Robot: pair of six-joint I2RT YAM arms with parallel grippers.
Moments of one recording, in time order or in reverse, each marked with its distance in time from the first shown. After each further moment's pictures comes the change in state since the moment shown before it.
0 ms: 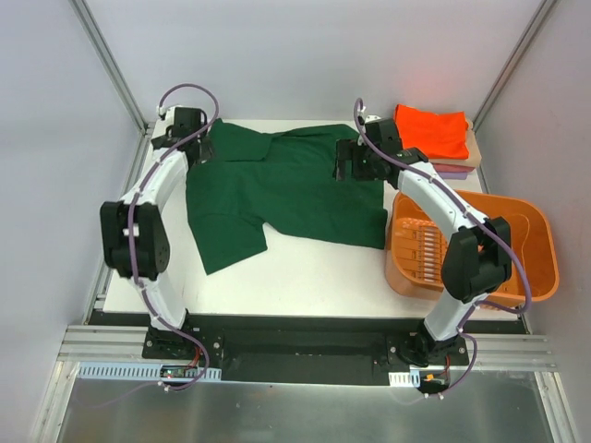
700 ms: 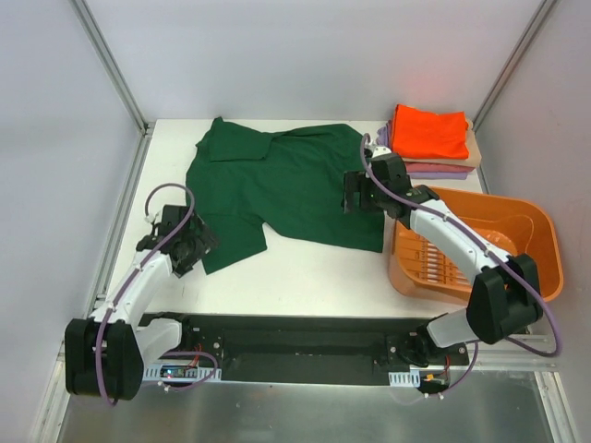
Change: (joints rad) left arm 0.000 -0.804 -0.966 -0.055 0.356 -0.423; right arm 0.058 -0.263 -0.392 0.100 0.072 0.025
